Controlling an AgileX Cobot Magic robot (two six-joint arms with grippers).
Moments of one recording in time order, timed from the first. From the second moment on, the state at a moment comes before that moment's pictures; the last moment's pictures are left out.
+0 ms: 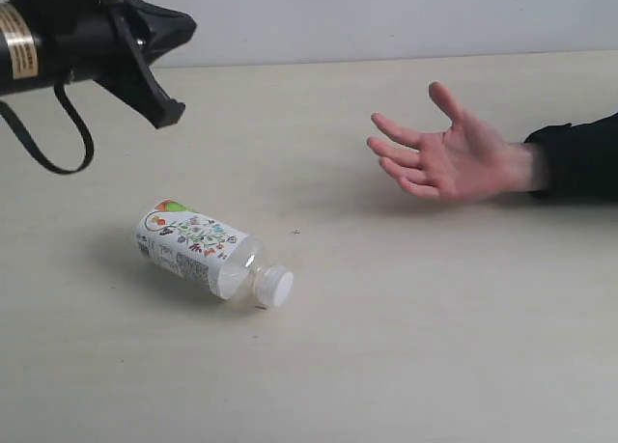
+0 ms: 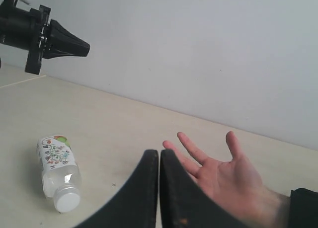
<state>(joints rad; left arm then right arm) -0.26 1.48 -0.83 0.87 -0.34 -0.29 0.38 0.00 -0.19 0.47 0.38 -0.49</state>
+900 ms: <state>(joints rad) -0.26 1.74 -1.32 0.28 0.79 0.86 0.38 0.00 -0.19 0.47 0.38 -0.49</state>
